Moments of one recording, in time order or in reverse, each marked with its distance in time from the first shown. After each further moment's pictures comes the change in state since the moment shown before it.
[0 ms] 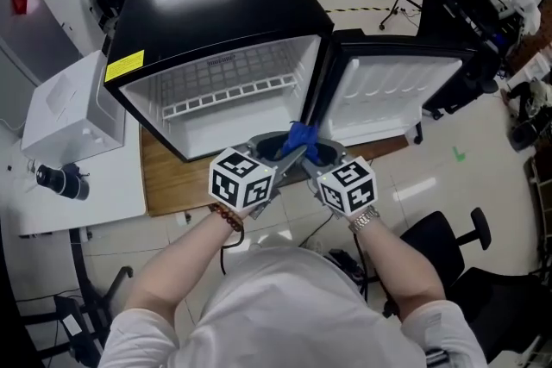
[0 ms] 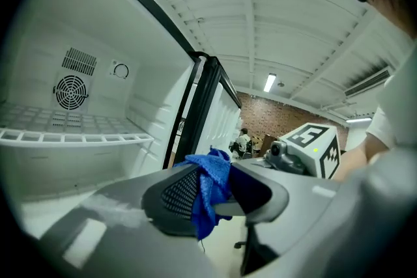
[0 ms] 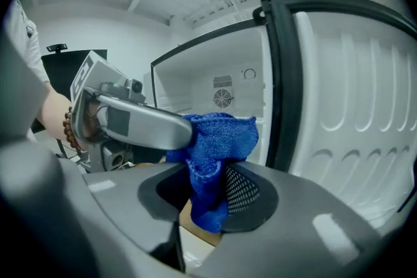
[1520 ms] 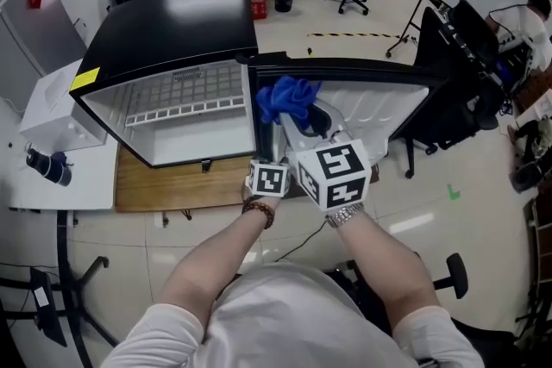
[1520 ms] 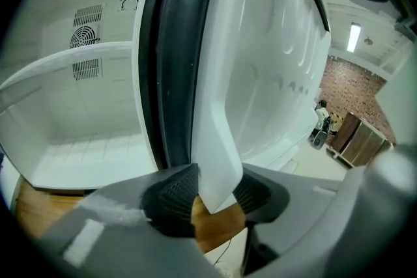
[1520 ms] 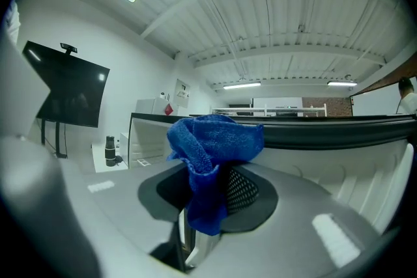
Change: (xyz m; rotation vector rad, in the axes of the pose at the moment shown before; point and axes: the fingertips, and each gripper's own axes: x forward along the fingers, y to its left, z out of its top) left arm 0.167 0.074 -0.118 -0.187 0.348 0.705; right arm -0.100 -0.117 0.155 -0.147 -0.339 -0.104
